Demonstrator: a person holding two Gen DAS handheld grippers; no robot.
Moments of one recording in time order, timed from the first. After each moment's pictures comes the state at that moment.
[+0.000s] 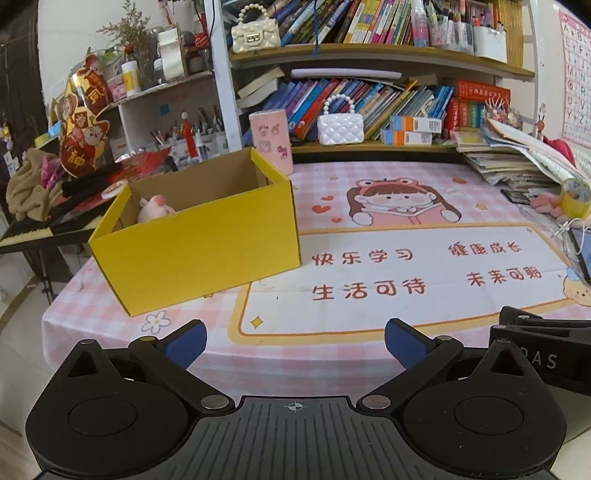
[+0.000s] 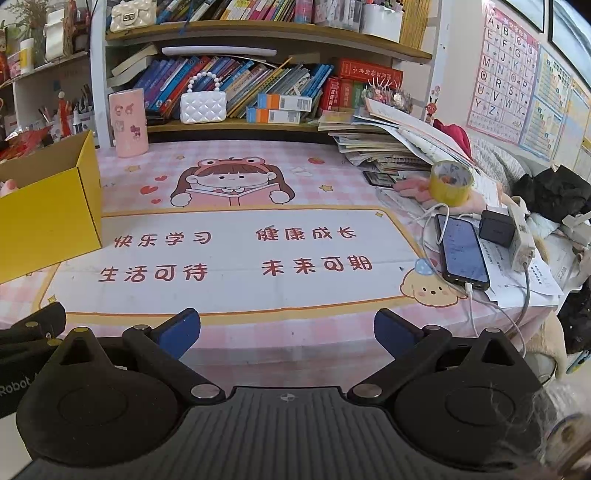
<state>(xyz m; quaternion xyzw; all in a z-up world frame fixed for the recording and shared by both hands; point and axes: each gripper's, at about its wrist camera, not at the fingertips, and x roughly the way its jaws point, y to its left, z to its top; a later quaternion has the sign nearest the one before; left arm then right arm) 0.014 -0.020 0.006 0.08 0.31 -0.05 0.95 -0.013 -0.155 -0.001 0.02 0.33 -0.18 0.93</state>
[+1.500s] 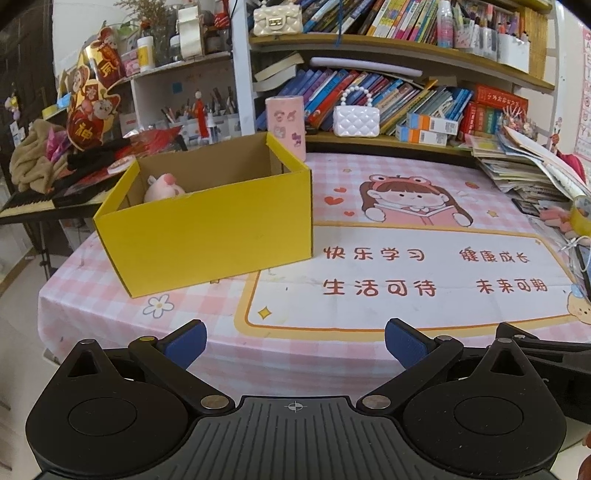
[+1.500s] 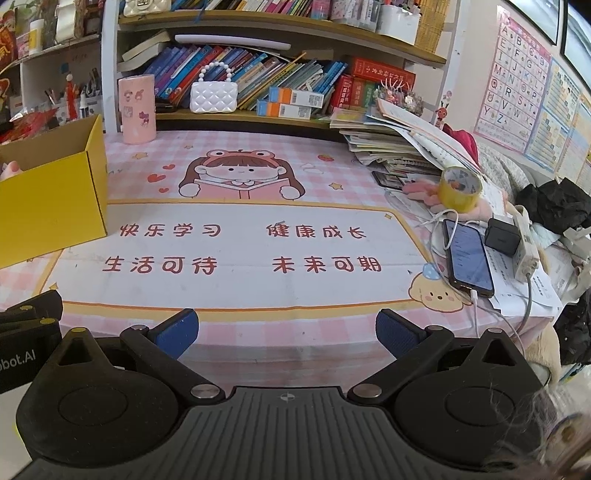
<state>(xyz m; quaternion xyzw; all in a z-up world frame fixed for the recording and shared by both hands) 0.025 -0.006 0.005 0.04 0.34 -0.04 0.94 -0.002 -0.141 -0.002 0.00 0.35 -0.17 0.92</state>
